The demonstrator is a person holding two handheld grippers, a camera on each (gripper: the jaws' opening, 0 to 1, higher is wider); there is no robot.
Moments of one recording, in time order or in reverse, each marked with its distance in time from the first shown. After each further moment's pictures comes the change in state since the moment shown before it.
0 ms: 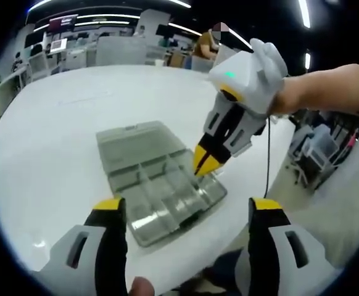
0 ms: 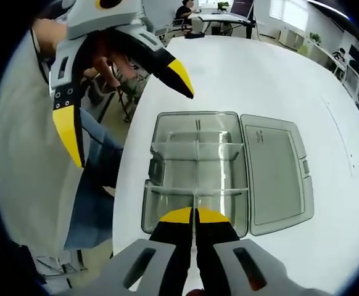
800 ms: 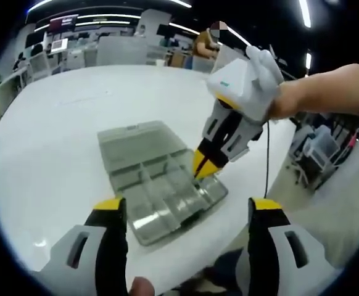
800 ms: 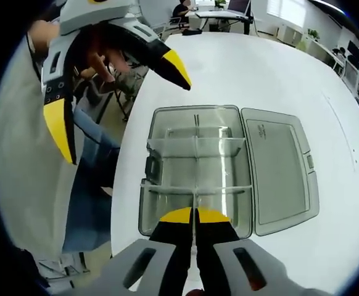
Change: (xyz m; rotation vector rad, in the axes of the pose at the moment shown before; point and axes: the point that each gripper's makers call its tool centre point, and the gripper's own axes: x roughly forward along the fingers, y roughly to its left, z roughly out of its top) left arm -0.002 0.002 0.000 0.002 0.004 0.007; right arm 0.010 -0.002 -0.005 0.025 0.012 0.000
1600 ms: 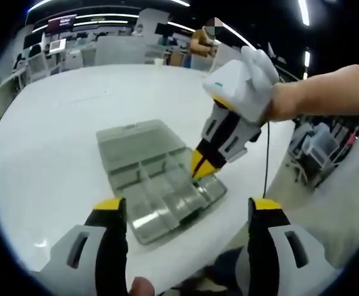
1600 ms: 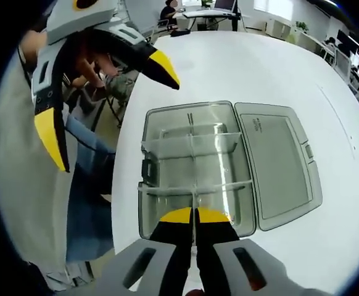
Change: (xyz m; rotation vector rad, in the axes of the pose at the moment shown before) left arm 0.001 -0.002 -0.002 0.007 0.008 -0.006; right arm 0.004 0.000 -0.003 0.081 -0.006 -0.023
